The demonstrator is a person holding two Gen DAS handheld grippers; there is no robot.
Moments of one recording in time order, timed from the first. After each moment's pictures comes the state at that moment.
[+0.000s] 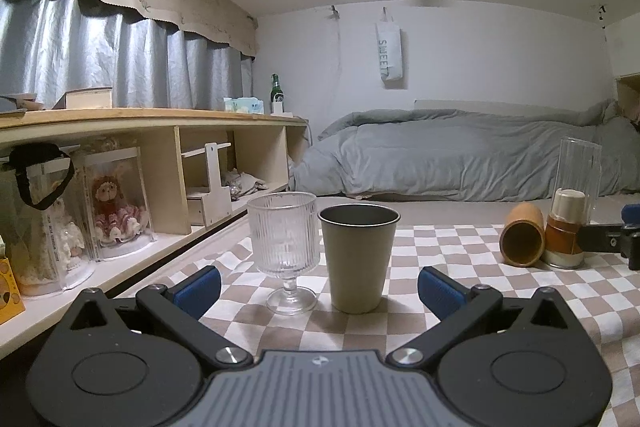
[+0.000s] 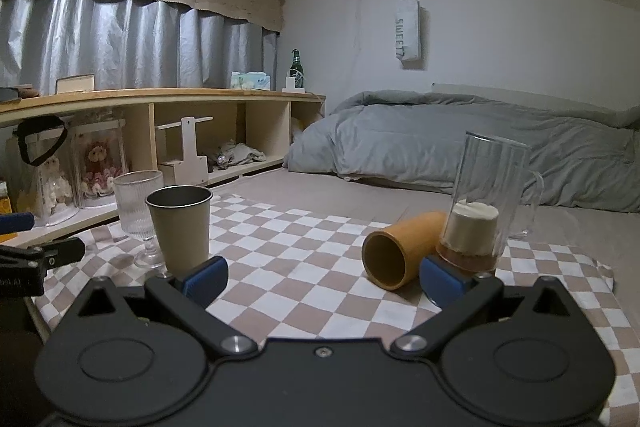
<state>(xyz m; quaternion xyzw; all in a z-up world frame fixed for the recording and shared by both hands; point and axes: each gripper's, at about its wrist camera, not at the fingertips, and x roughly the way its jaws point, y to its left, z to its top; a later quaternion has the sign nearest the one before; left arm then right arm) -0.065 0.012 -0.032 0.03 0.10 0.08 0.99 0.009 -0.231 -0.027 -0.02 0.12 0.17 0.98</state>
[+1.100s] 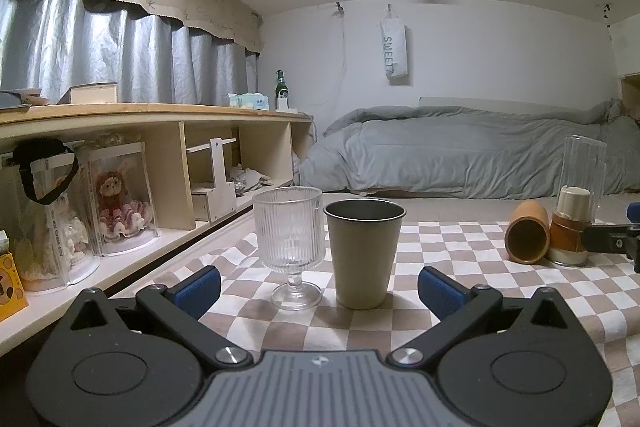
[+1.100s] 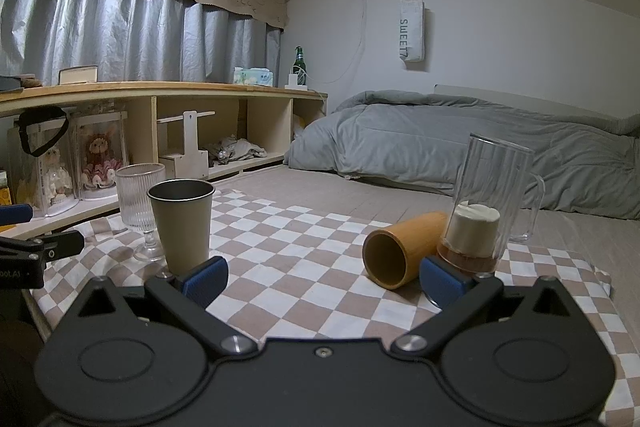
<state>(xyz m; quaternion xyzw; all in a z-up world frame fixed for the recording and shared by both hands) -0.065 0.016 -0.033 0.03 0.11 0.09 0.99 0.007 -0.230 -0.029 -0.03 0.12 0.17 0.98</state>
